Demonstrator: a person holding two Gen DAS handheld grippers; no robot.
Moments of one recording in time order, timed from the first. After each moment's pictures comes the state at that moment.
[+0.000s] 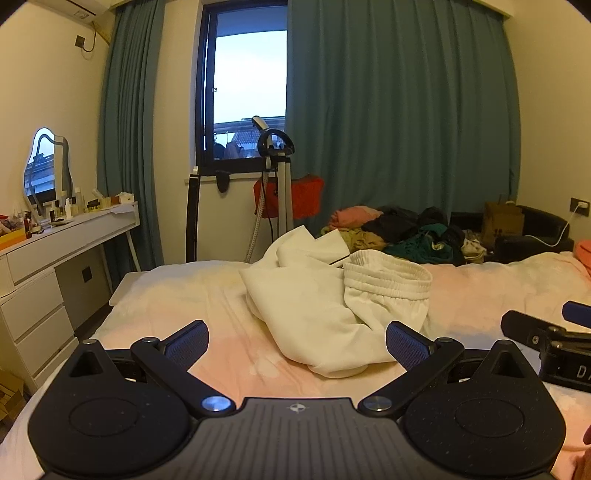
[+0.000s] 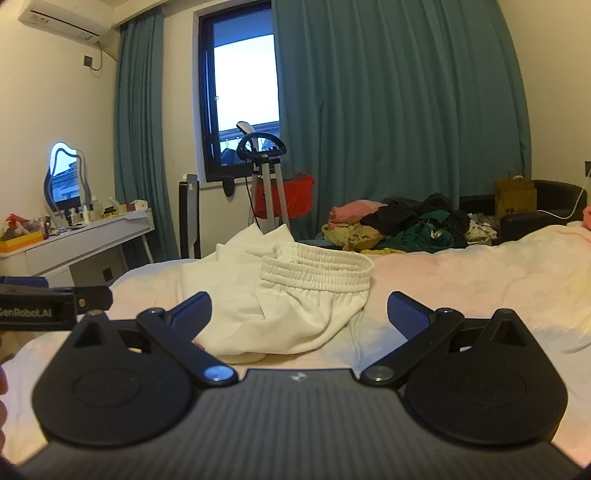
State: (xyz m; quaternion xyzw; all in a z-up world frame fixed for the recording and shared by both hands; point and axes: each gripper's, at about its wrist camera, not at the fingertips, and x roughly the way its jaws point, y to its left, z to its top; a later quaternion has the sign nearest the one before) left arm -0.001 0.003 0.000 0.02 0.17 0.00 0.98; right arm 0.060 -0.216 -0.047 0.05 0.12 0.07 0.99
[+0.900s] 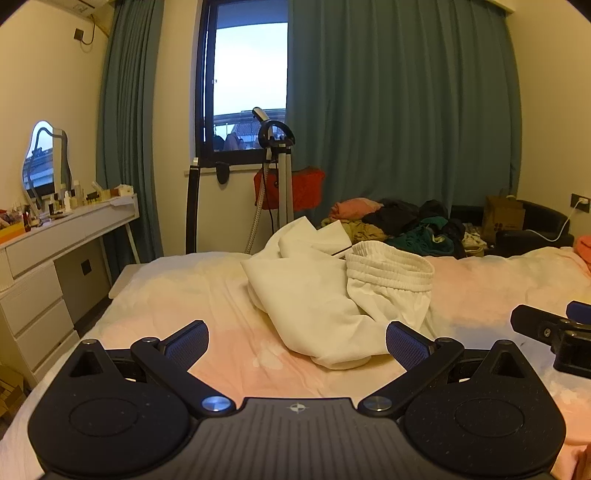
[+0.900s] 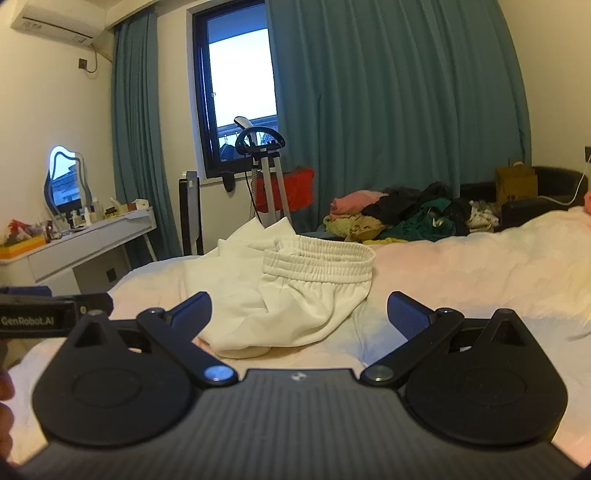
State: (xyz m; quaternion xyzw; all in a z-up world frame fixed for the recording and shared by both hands) left arm 0.000 0.009 -0.004 0.02 0.19 0.00 0.98; right arm 0.059 -0.220 -0.047 0.07 0.13 0.07 0.99
